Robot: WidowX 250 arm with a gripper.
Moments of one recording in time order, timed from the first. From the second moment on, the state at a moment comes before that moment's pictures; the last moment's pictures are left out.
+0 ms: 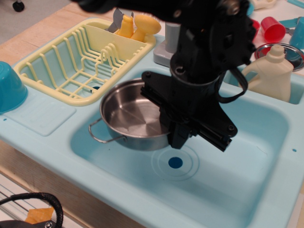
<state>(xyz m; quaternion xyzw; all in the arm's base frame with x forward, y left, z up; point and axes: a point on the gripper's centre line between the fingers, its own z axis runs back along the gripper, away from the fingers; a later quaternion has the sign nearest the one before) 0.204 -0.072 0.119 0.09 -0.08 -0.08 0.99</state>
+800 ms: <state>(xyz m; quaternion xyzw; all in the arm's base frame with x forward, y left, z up) 0.245 0.016 0.146 0.10 -0.13 -0.09 0.98</state>
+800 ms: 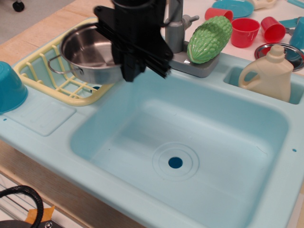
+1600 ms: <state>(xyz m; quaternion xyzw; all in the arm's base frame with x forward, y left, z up) 0.270 0.084 0.121 0.03 -0.15 -0.11 0.98</state>
